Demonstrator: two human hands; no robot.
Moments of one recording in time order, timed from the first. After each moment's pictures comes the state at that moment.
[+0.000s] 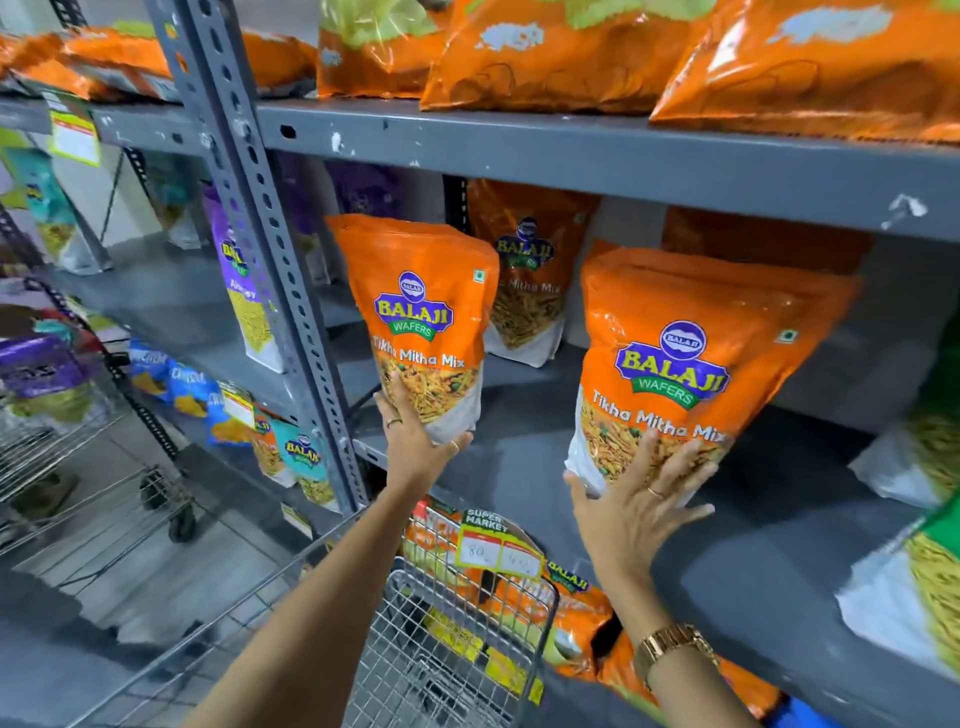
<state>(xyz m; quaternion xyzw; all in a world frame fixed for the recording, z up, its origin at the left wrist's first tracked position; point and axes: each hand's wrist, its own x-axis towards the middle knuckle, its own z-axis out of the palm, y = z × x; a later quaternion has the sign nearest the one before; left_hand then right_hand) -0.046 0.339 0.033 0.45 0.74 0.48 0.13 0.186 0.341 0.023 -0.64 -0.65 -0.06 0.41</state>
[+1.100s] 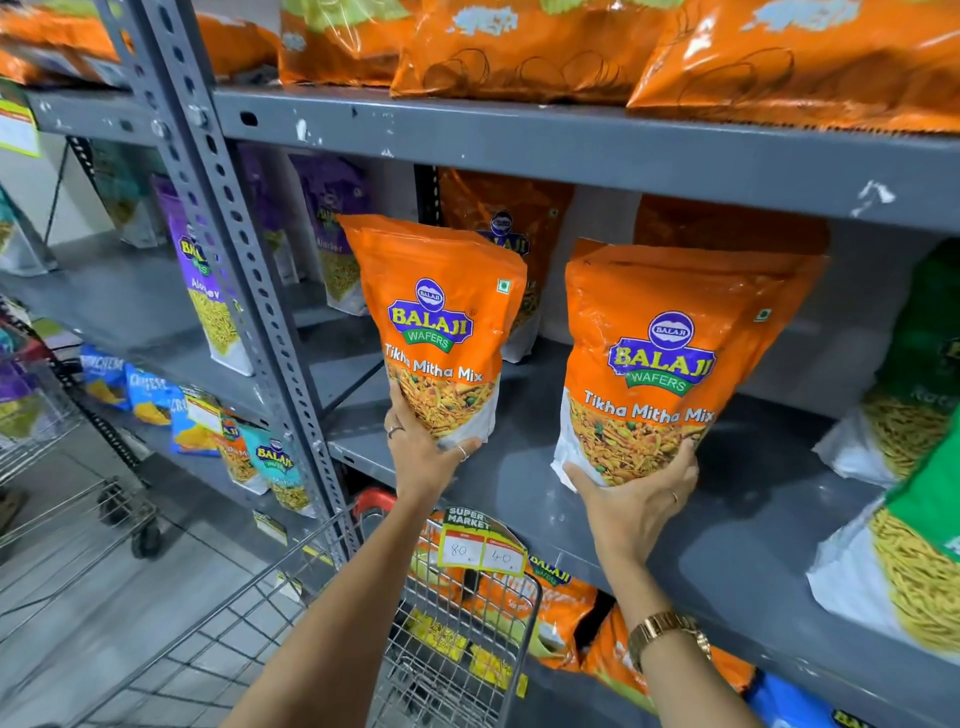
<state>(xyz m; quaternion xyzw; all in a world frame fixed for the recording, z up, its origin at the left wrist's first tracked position) -0.011 0.343 0.029 0.43 0.72 0.53 0.14 0.203 0.352 0.019 -0.63 -0.54 0.12 0.55</state>
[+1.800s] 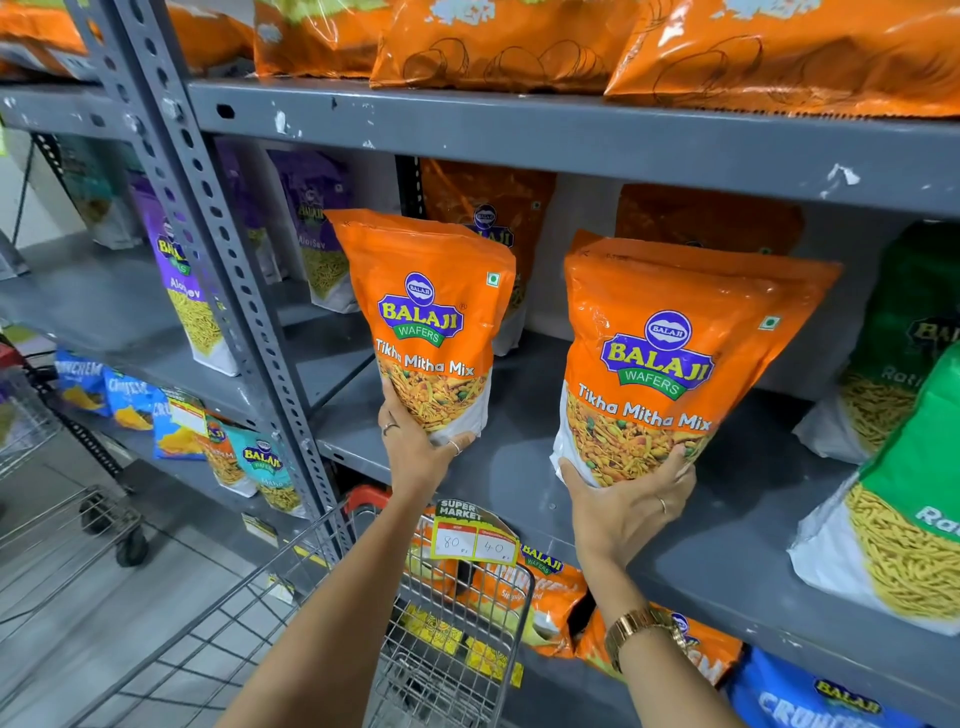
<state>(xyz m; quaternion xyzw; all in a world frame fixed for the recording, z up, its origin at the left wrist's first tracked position) -0.009 0.345 0.024 0.43 0.71 0.53 0.15 0.195 0.330 0.019 -0.66 -0.50 0.04 0.56</state>
